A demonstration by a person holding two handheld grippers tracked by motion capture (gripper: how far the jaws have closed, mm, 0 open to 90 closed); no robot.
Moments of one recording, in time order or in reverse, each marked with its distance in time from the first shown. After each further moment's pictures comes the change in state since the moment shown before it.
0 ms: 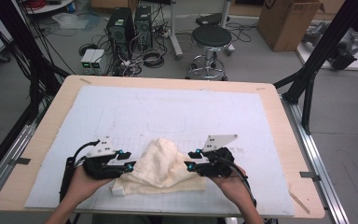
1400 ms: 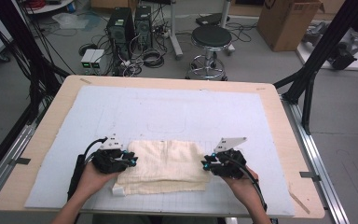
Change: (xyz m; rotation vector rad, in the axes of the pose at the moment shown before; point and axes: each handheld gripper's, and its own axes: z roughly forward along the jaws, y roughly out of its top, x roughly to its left) left arm 0.019 -0.013 0.024 0.068 0.051 -0.103; right arm -0.021 -0.035 -0.015 0.118 -0.143 0.092
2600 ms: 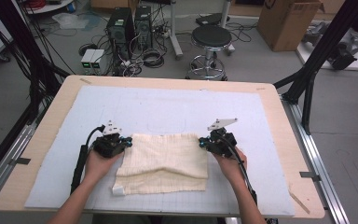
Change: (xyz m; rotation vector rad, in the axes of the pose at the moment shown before) left arm 0.040 0.014 0.025 -0.031 0.210 -0.088; right arm -0.043 0.030 0.041 -0.007 -0.100 0.094
